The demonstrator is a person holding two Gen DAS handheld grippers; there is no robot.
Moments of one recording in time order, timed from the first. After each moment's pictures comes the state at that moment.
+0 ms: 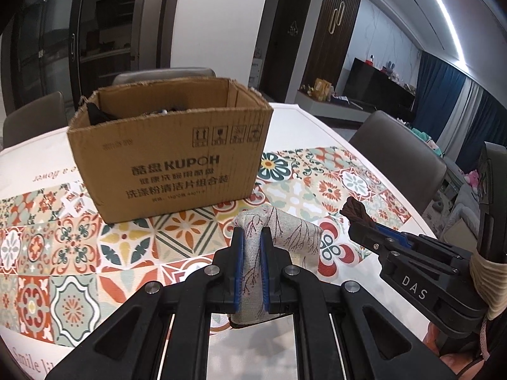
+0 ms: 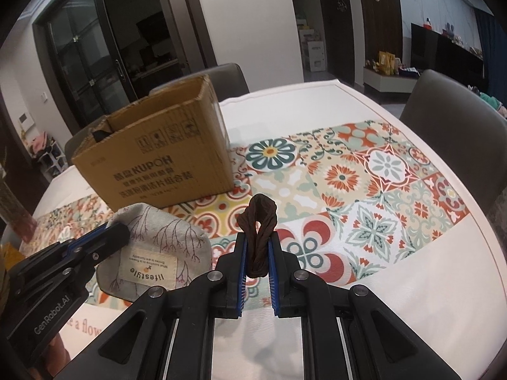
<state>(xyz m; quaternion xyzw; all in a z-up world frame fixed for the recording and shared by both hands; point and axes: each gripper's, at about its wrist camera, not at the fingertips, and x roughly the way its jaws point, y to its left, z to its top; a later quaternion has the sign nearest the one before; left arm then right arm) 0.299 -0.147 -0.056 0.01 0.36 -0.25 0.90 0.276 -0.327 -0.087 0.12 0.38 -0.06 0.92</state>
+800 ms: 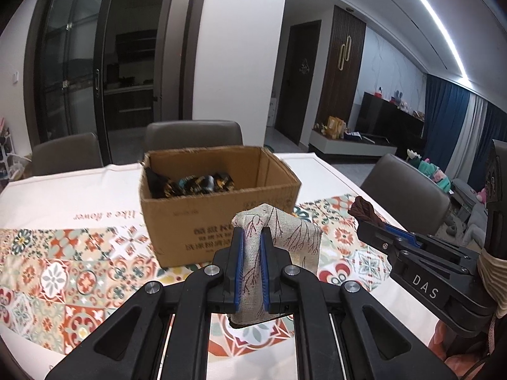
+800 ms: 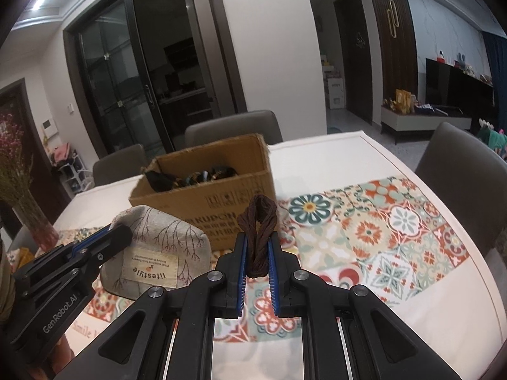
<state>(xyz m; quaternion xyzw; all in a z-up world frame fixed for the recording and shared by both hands) 0.288 -0.091 0.017 0.00 0.28 -0.22 0.94 0.273 -0.281 -0.013 0.10 0.30 -0.02 0.95</state>
